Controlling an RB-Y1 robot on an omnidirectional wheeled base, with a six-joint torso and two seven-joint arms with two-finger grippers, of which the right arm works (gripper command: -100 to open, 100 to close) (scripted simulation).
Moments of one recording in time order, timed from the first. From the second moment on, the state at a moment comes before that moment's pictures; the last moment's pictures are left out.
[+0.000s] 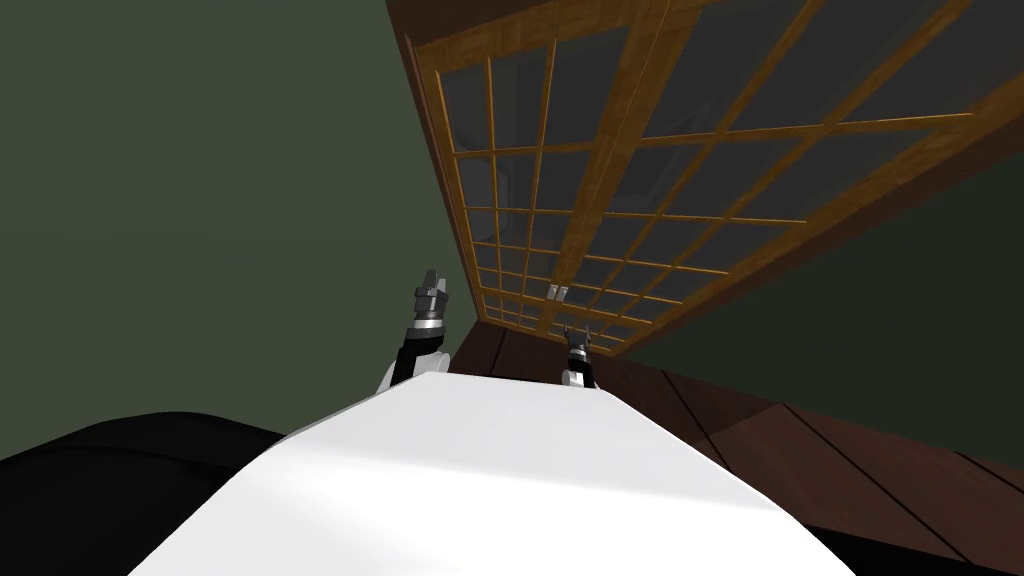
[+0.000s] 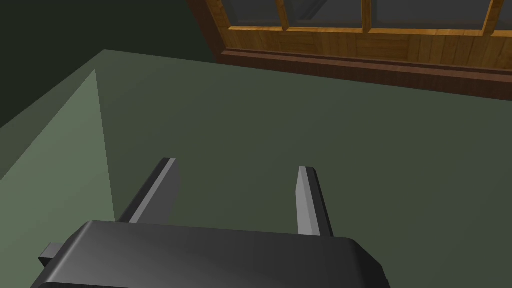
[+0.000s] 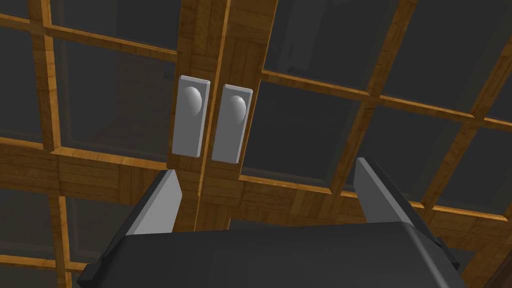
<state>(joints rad) 0.09 -0.14 0.00 -1.03 -0.35 -0.78 -1.13</state>
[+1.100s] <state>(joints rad) 0.01 -0.15 -0.01 -0.80 -0.44 -0.81 -1.32</state>
